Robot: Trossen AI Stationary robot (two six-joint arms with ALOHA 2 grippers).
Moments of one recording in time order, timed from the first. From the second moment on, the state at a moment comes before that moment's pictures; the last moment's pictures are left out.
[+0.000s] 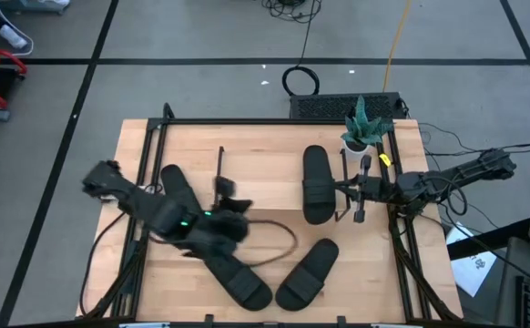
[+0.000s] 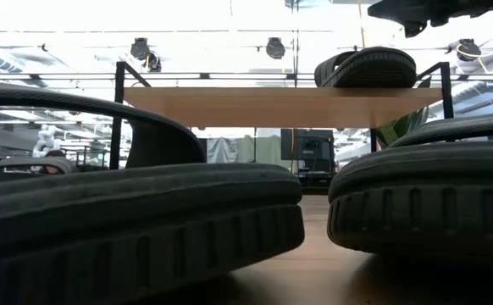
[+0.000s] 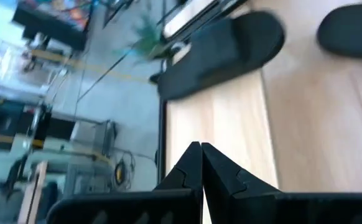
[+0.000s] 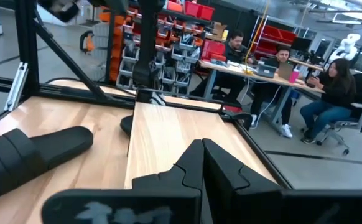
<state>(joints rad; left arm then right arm) -0.53 1.69 1.82 -1.14 -0.91 0.05 0.32 0.59 0.44 0.07 0.50 -0.18</state>
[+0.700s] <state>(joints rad) -0.40 0.72 0.77 -0.61 -1.09 -0.03 0.22 0.45 0.54 -0.06 0.29 -0.21</state>
